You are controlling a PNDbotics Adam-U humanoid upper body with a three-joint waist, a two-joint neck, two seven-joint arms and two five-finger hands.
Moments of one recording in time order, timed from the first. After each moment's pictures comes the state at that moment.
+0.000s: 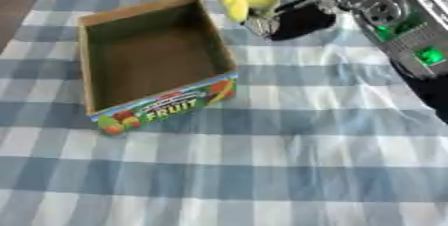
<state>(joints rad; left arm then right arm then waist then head) -0.22 0.10 0.02 -1.98 0.10 -0.09 0.32 -0.91 -0.81 0.32 -1.83 0.61 0.04 0.32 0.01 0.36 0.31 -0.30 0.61</state>
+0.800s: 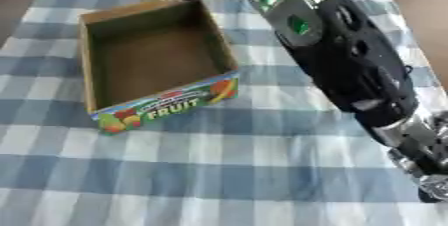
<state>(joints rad) -0.22 0.10 -0.01 -1.98 0.11 -0.08 0.30 -1.15 -0.45 0.35 -1.37 0.89 0.01 0.20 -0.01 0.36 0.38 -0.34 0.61</state>
